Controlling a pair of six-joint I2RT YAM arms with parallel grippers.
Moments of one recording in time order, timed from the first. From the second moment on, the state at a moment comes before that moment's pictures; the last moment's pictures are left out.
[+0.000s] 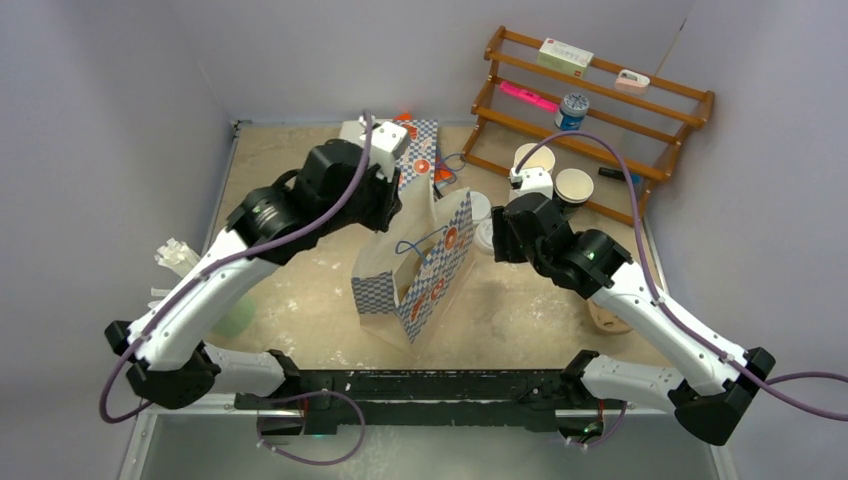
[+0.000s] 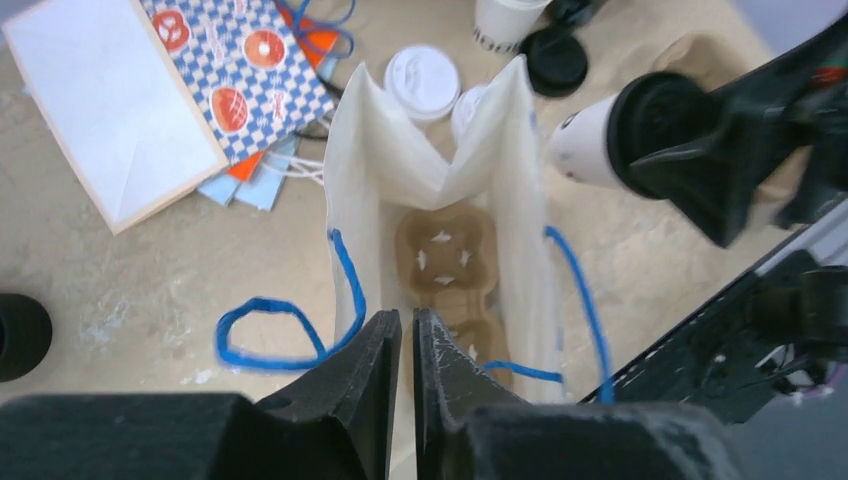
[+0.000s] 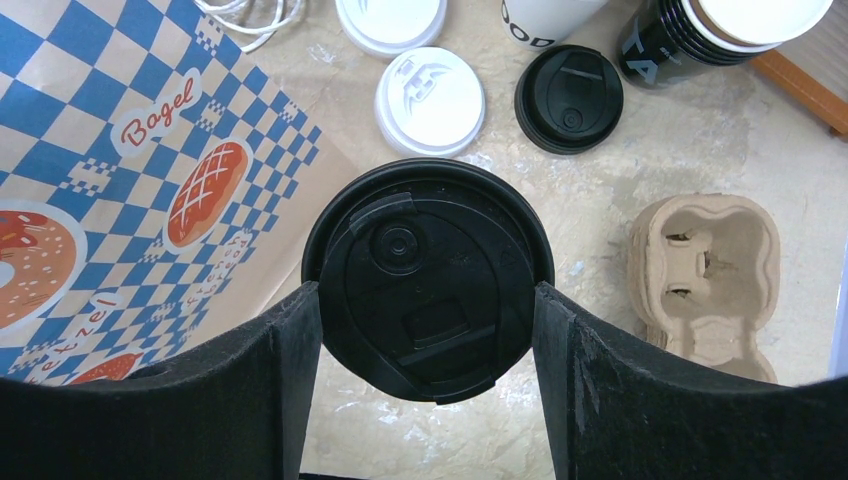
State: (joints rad) left arm -0.87 1.27 1.70 -0.92 -0.20 -0.23; right arm 0.77 1.08 1.18 -0.90 0.50 0.40
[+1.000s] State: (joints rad) left arm -0.77 1.45 1.64 -0.99 -0.24 -0.12; right arm 0.77 1.04 1.30 -0.95 0.46 0.40
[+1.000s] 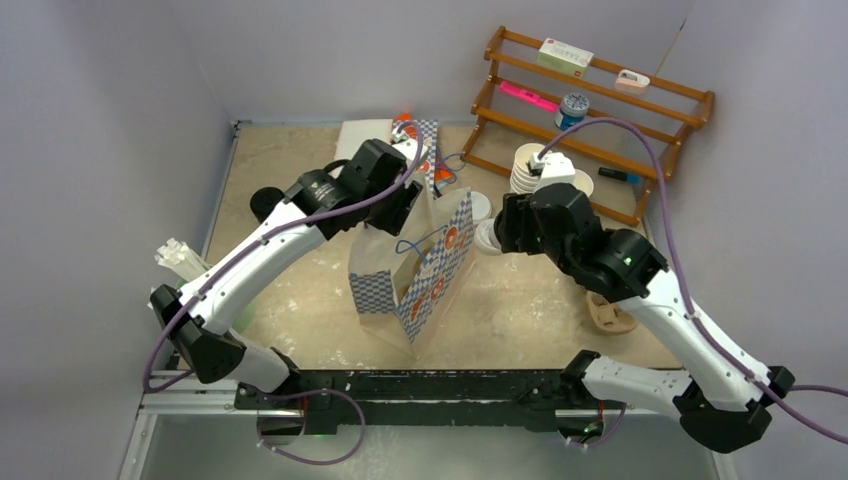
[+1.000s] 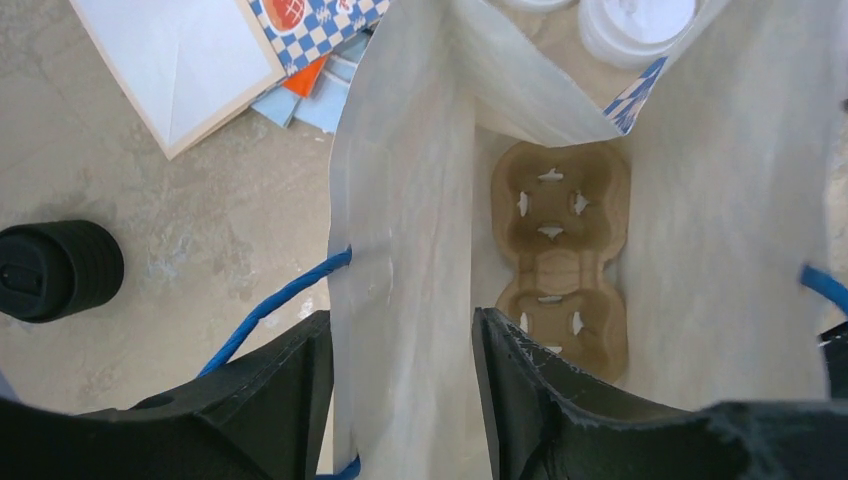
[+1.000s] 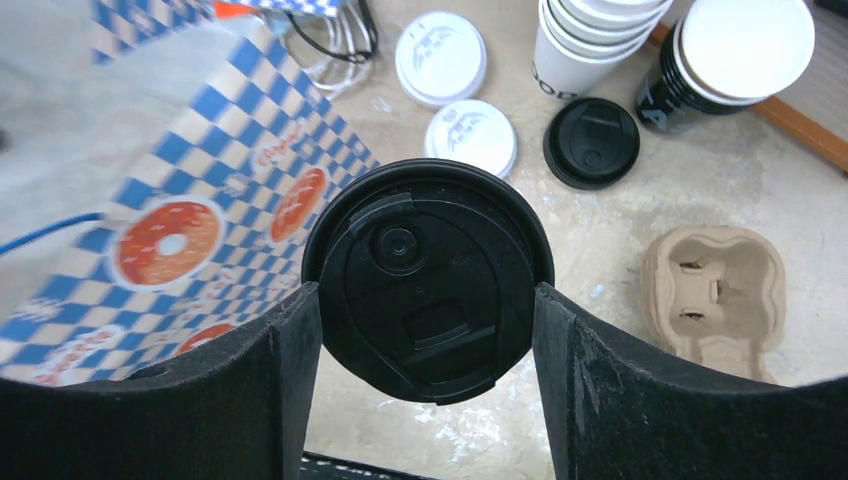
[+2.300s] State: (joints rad) left arm -0.75 1.13 1.45 -0.84 -0.09 -0.45; right arm 0.77 1.40 1.96 -1.13 -0.12 0.33
